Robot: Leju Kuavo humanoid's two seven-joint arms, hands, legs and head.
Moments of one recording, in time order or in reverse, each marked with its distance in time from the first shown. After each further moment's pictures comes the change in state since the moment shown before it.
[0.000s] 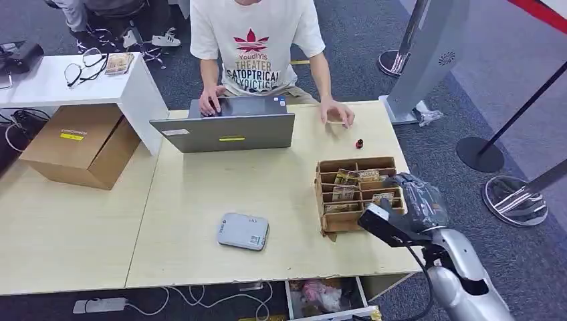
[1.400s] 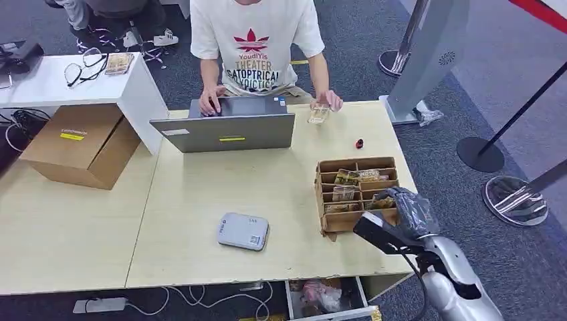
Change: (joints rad) left arm -0.031 0.051 0.073 0.035 -0.056 -0.077 0.020; right arm 0.013 0.017 0.022 0.075 -0.032 0.029 0.002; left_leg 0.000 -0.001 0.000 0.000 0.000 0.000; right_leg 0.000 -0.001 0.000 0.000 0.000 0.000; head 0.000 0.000
